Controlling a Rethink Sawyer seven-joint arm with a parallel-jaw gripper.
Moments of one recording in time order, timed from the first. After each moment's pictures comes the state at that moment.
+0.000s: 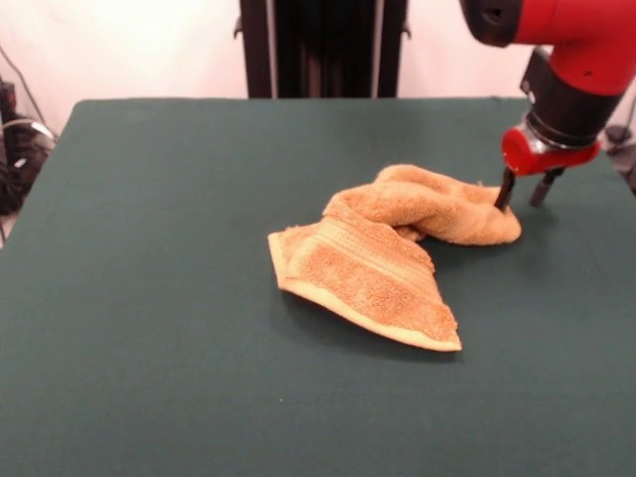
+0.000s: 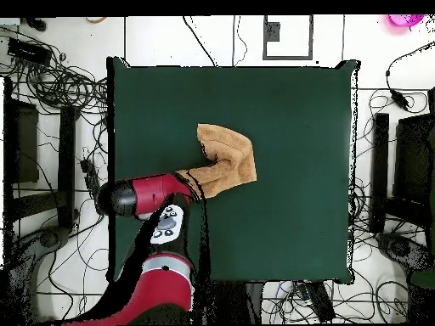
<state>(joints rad) 0.28 -0.34 -0.11 1.51 0.02 0.54 1.57</state>
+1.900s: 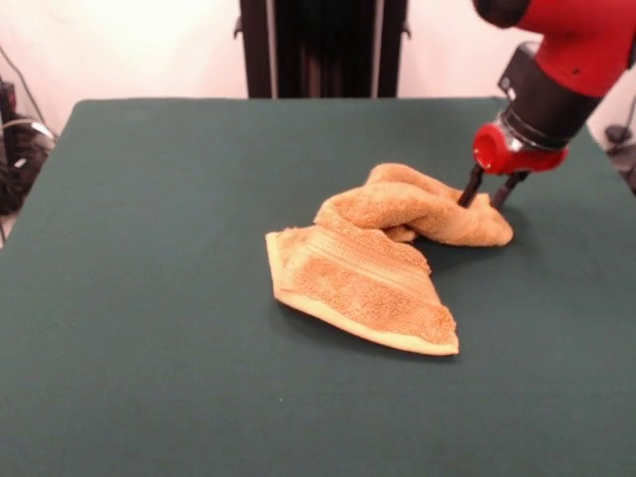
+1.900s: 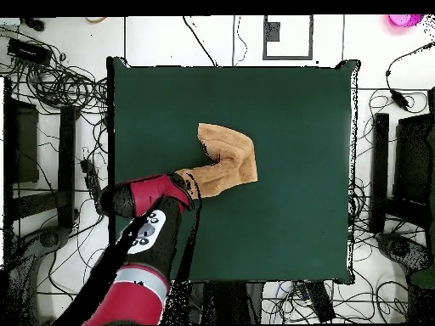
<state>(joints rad) 0.38 -0.27 -0.30 1.44 0.03 0.55 1.57</state>
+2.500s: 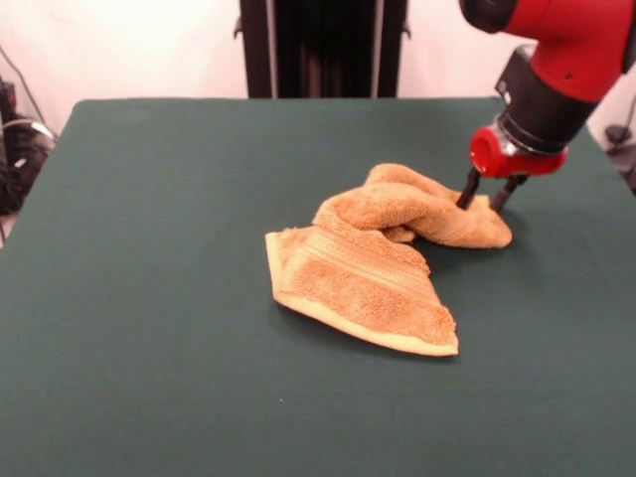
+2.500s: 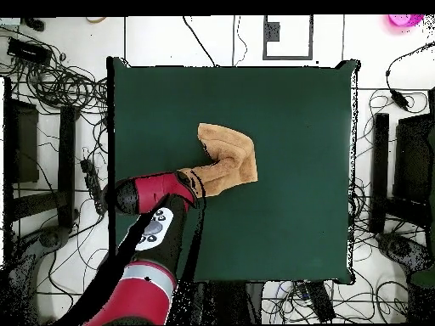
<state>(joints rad) 0.37 -0.27 -0.29 1.44 0.06 0.56 1.57</state>
